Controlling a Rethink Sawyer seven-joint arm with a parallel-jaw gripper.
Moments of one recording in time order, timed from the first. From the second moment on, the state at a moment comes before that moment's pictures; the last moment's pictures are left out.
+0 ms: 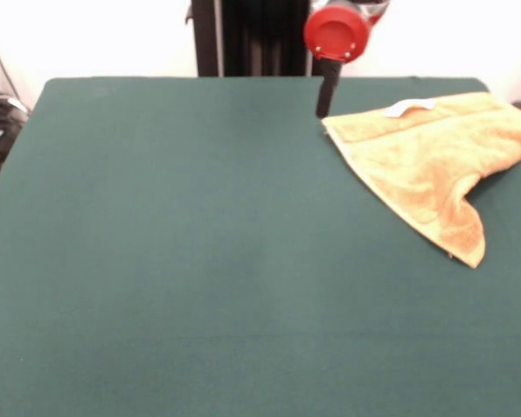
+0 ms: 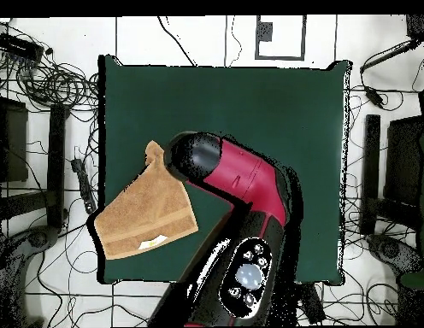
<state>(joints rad) 0.15 -0.51 -0.46 1.45 0.43 0.79 3.15</state>
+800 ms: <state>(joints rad) 0.13 -0.44 -0.46 1.19 0.42 0.92 3.15</state>
